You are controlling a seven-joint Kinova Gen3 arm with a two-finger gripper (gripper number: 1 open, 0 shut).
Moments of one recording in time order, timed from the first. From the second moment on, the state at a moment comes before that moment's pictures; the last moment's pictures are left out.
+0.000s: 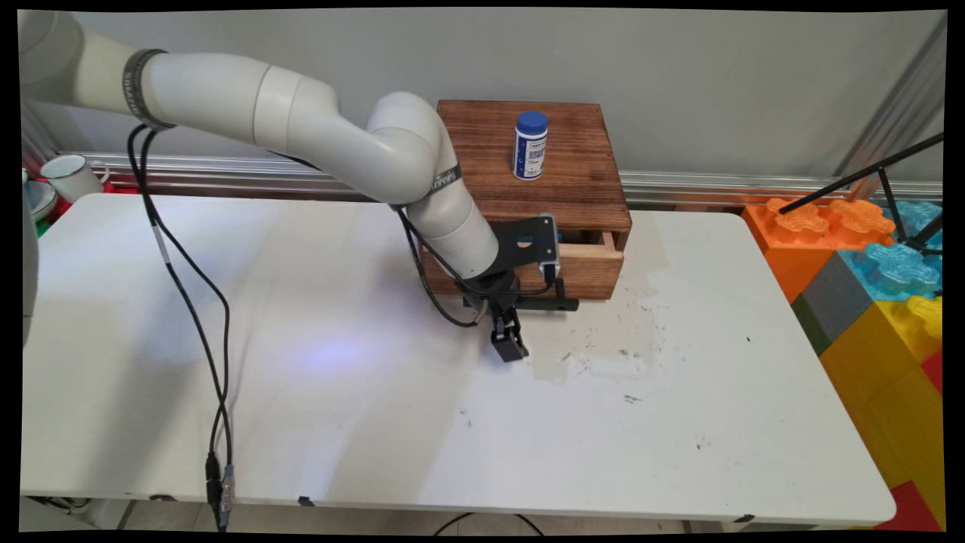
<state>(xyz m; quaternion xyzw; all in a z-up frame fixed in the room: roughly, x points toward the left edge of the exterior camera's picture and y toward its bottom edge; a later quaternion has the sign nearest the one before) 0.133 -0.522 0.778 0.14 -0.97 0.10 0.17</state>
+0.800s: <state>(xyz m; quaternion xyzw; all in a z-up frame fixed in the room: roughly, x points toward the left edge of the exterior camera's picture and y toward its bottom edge) 0.125 -0.444 0.792 0.13 -0.97 0.10 0.18</state>
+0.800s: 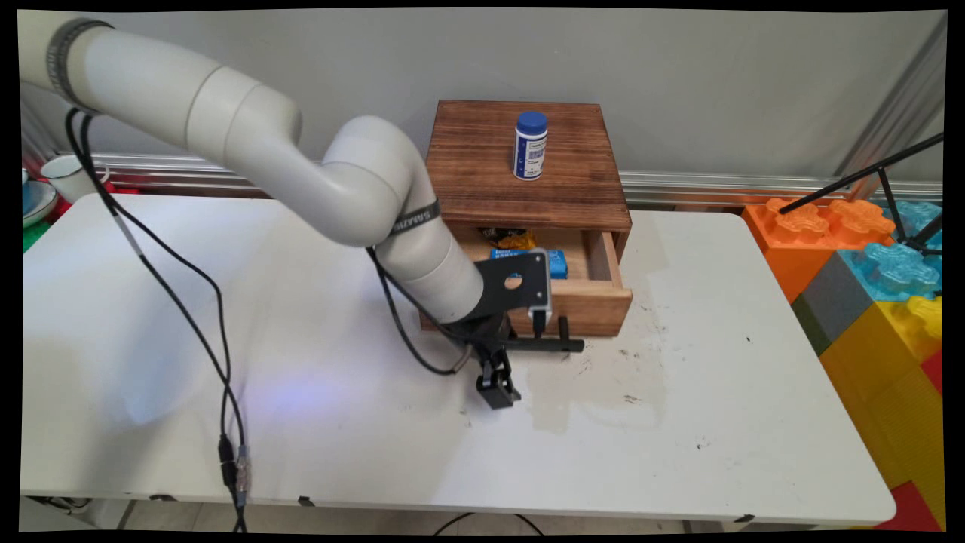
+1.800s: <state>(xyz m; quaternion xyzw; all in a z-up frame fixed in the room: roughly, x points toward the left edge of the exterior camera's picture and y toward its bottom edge) 0.116 -0.361 0.798 0.11 -0.97 0.09 0.18</state>
